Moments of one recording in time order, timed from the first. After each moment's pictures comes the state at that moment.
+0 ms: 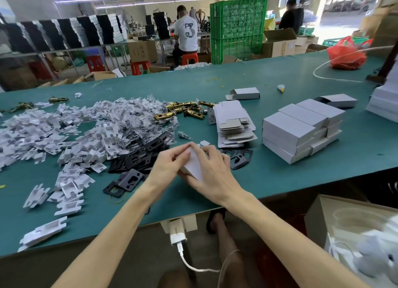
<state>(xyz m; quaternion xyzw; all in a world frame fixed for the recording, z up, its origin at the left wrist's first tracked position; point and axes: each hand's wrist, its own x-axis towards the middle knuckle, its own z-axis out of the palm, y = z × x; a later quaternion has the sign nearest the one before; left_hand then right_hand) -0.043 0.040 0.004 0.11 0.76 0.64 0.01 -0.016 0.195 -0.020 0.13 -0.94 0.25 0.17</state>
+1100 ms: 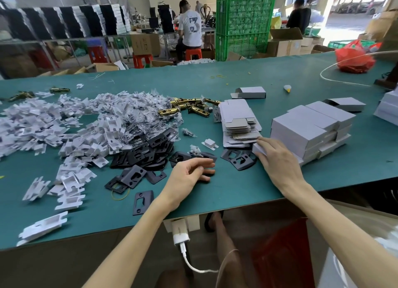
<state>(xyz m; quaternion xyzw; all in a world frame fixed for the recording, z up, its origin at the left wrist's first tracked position) -0.043 0.056 -0.044 0.15 0.74 0.66 0.05 -0.036 0.325 -0.023 0.02 -0.96 0.14 0.24</state>
